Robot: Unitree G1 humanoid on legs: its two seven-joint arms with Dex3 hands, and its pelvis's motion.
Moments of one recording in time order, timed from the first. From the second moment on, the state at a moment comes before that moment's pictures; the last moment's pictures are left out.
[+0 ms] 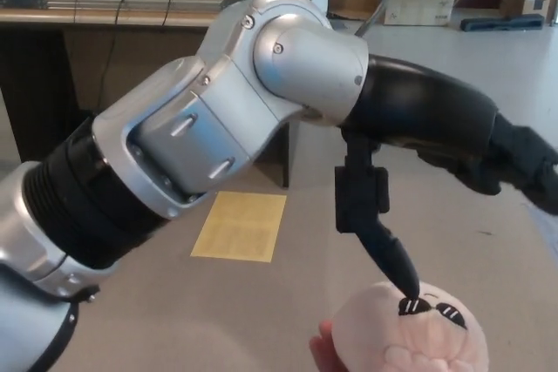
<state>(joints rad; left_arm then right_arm) -1.53 0.52 -0.69 -0.02 -0.08 0.35 -1.04 -0.29 -0.32 -0.08 0.96 -0.10 -0.41 0.02</state>
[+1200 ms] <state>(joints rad) -1.45 0.57 -0.67 -0.17 0.00 0.49 -1.28 -0.32 -0.34 -0.05 0.98 -0.12 -0.41 0.01</state>
